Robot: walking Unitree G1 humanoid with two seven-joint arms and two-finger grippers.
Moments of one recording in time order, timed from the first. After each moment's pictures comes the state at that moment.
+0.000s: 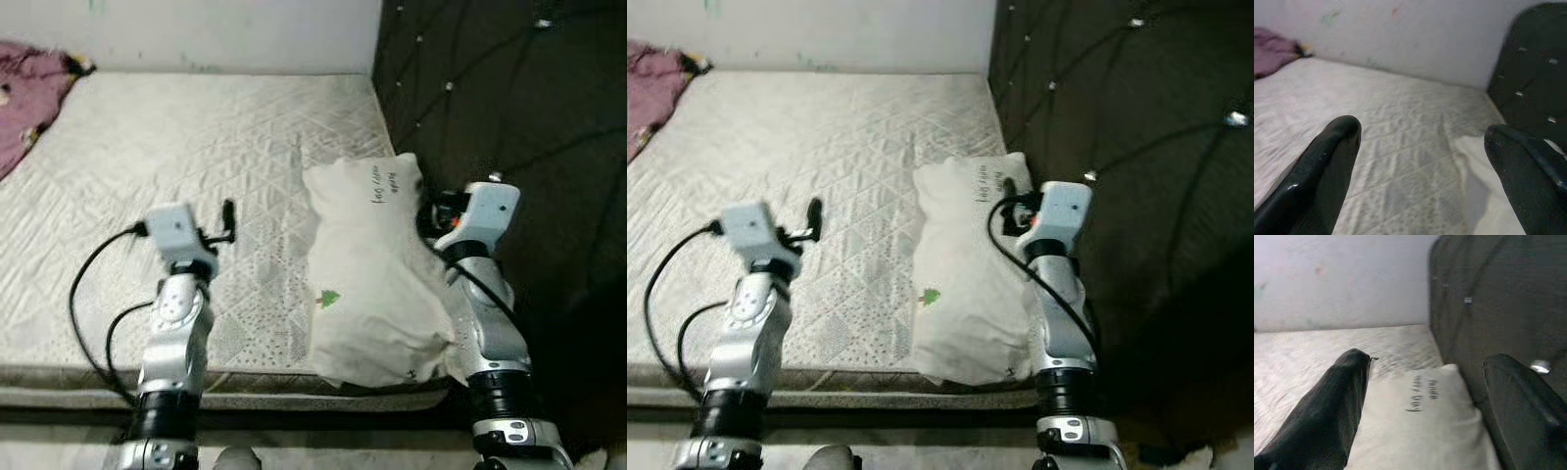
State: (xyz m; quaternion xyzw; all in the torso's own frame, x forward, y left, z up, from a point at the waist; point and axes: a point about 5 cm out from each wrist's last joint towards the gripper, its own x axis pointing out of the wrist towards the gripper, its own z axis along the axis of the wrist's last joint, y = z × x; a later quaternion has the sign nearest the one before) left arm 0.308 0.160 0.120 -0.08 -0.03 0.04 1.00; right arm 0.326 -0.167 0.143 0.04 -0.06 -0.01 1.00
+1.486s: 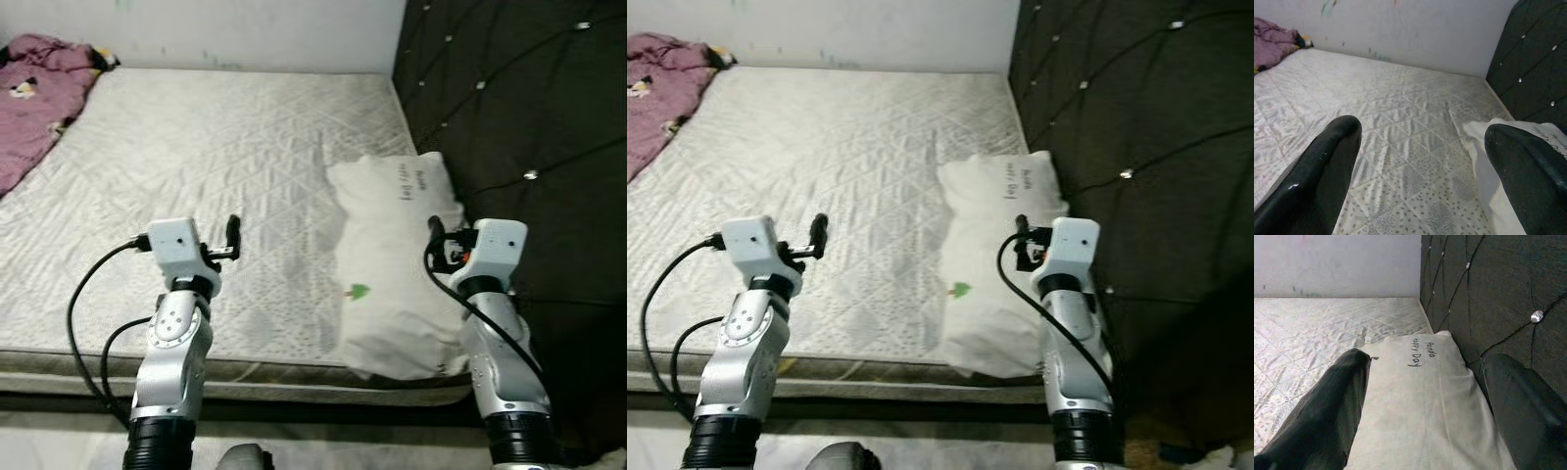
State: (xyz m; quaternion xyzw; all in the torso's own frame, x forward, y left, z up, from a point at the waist) left arm 0.292 0.149 0.119 -0.08 -0.01 0.00 1.00; right arm 0.295 -0.191 0.116 0.00 -0.01 -0.06 1.00
